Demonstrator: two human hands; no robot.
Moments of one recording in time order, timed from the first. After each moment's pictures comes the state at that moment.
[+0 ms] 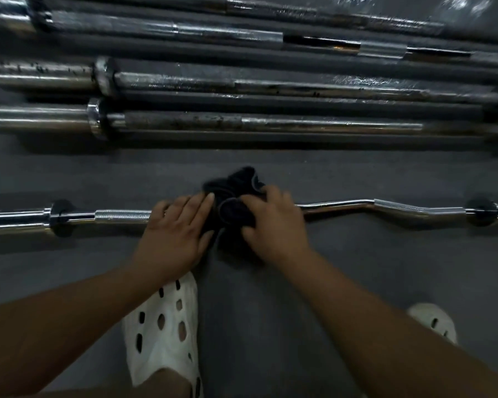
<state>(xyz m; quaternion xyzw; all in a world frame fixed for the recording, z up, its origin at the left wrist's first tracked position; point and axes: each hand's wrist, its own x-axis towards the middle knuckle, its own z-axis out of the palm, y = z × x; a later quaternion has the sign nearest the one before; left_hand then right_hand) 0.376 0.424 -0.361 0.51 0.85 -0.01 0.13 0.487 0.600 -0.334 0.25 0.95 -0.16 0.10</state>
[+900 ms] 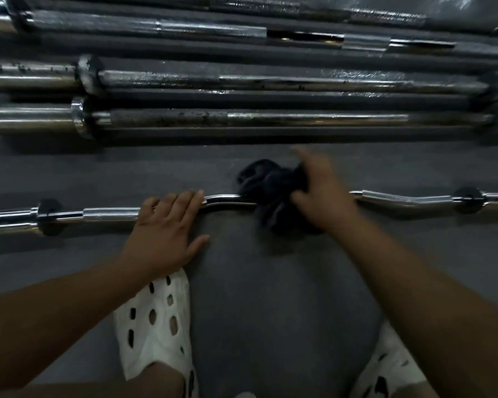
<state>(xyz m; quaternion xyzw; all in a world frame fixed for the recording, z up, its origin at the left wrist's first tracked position) 0.376 0.422 -0.363 0.51 0.85 -0.04 0.13 0.515 0.701 -0.316 0.32 0.91 -0.27 0.09</state>
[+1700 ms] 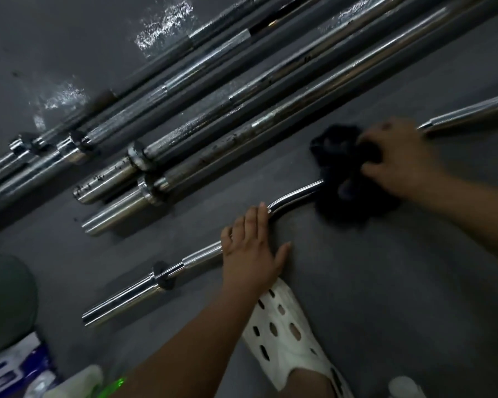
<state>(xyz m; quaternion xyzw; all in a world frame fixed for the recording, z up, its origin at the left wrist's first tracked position) 0.376 0.425 -0.358 0.51 0.85 -0.06 0.14 0.547 0.690 -0.339 0.45 0.87 -0.20 0.01</state>
